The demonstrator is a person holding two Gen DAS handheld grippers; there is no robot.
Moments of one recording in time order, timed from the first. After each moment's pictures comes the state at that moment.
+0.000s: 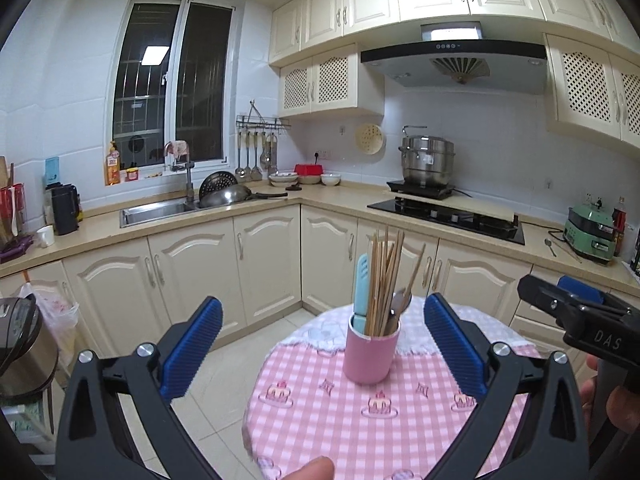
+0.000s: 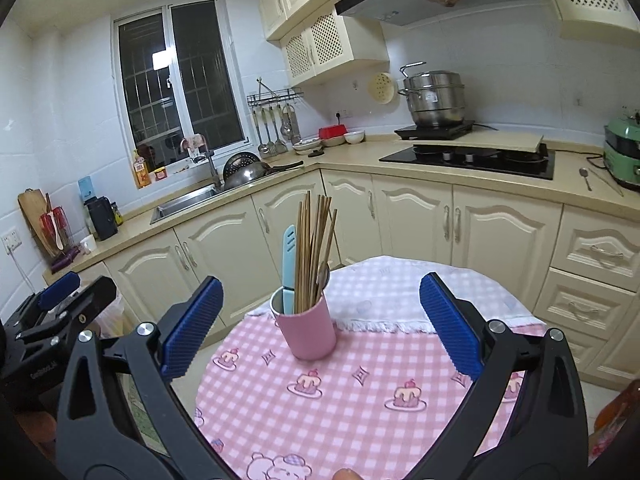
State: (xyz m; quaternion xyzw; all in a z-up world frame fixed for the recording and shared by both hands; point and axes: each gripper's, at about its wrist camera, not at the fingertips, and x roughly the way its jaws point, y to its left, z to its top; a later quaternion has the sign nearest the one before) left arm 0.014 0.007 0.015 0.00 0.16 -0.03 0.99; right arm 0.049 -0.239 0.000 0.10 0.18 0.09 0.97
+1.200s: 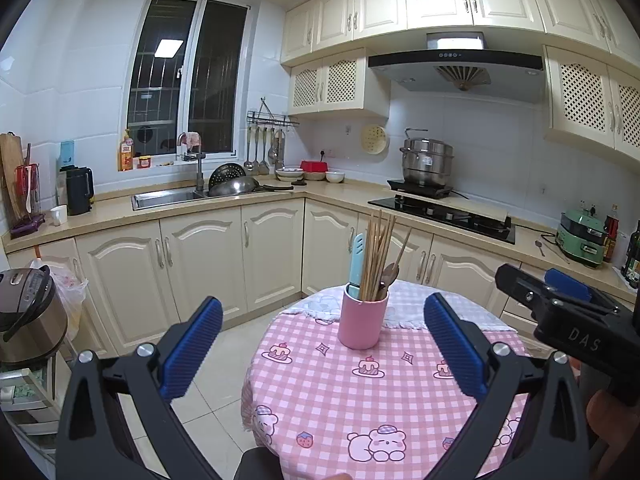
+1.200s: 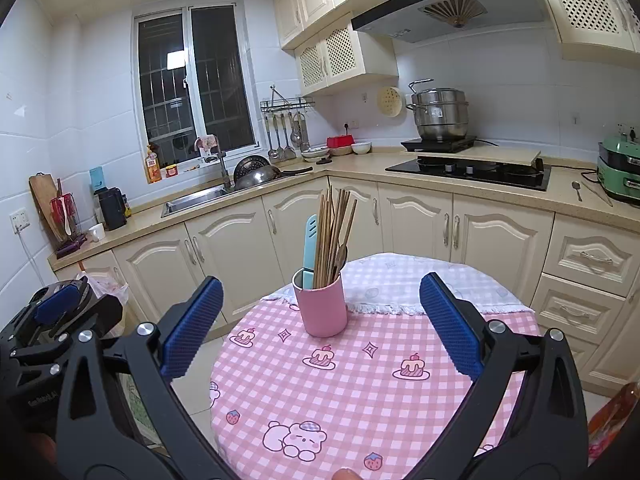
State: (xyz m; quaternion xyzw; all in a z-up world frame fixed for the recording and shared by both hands) left arm -0.059 0.009 0.006 -0.02 0.16 -0.02 0.99; right arm -0.010 -0.219 0.000 0.08 0.17 0.09 0.98
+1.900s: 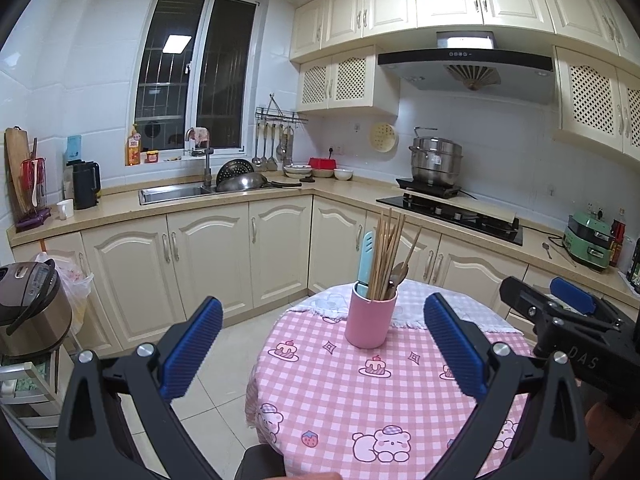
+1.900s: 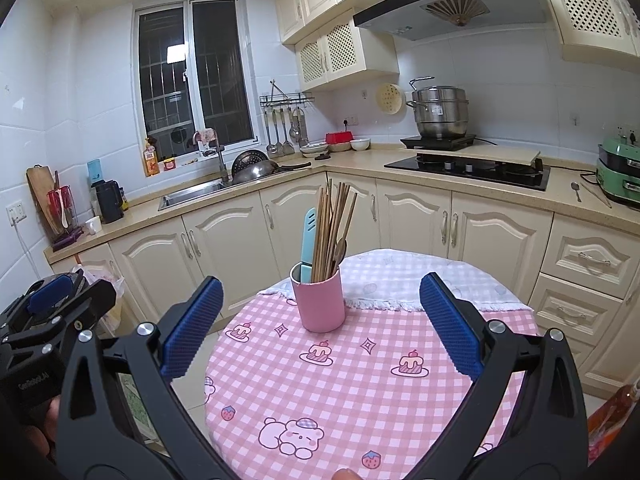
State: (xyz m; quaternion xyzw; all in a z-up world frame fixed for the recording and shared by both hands) left arm -0.056 0.014 0.003 -0.03 0.16 -0.01 0.99; right arm -0.006 -0.218 -0.009 0.07 0.17 0.09 0.98
